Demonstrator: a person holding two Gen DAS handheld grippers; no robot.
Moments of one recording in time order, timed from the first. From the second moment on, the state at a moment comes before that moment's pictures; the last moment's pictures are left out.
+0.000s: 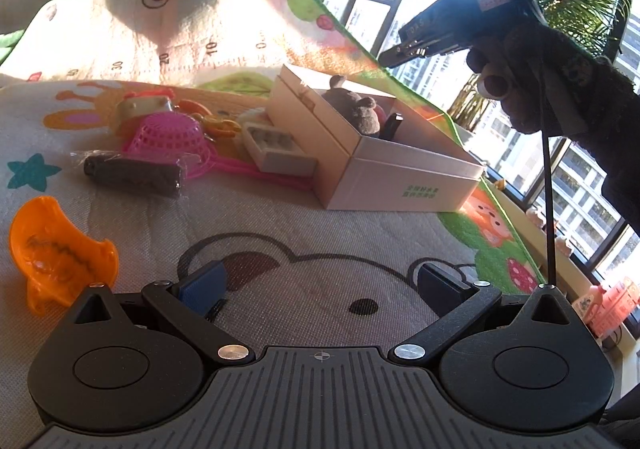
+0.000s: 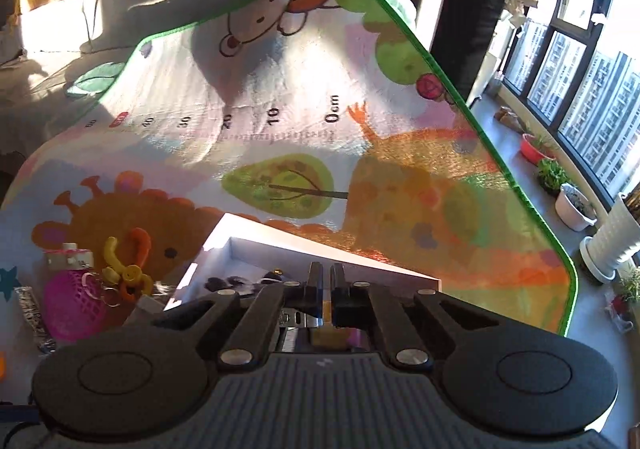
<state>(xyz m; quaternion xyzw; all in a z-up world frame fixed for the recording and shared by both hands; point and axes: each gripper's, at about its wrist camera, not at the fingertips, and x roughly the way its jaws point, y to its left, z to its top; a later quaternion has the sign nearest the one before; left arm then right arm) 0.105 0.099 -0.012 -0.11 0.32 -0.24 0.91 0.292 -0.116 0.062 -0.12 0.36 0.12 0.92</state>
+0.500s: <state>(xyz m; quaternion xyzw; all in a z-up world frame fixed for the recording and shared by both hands) 0.078 0.124 0.012 -0.06 0.29 -0.16 0.94 0.290 0.060 -0.008 -0.13 0.39 0.29 0.86</state>
